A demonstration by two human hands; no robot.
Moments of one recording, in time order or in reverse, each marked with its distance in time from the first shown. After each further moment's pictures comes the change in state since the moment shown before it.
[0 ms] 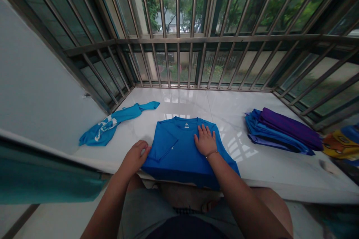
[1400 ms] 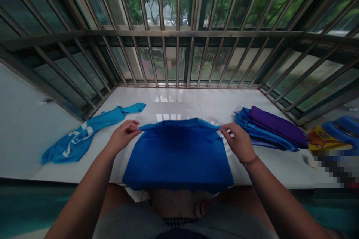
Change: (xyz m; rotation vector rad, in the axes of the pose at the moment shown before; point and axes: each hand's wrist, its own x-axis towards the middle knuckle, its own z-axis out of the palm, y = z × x) left_hand 0.134 -0.021 -0.015 -0.439 0.131 0.059; right_hand -0.007 0.149 -0.117 0.360 0.475 -0.279
